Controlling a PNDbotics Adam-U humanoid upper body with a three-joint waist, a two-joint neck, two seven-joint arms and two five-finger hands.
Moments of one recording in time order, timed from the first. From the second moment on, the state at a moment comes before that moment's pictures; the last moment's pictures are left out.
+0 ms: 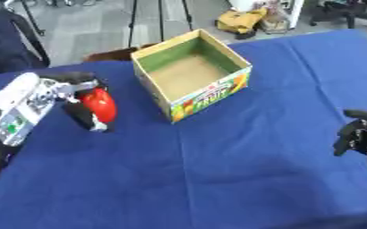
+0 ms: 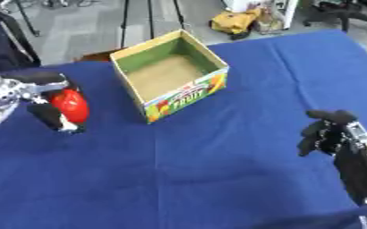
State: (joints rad) left arm -0.87 0.64 -0.39 -1.30 -0.67 0.11 -0.69; right arm -0.10 -0.20 -0.11 -1.89 -0.09 -0.01 0.27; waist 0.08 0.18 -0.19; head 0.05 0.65
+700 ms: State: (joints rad) left arm -1.04 0.50 -0.24 -1.07 -0.90 0.12 -0.59; right arm -0.14 -0.21 -0.06 -1.89 -0.10 0.00 0.32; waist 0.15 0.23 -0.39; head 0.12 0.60
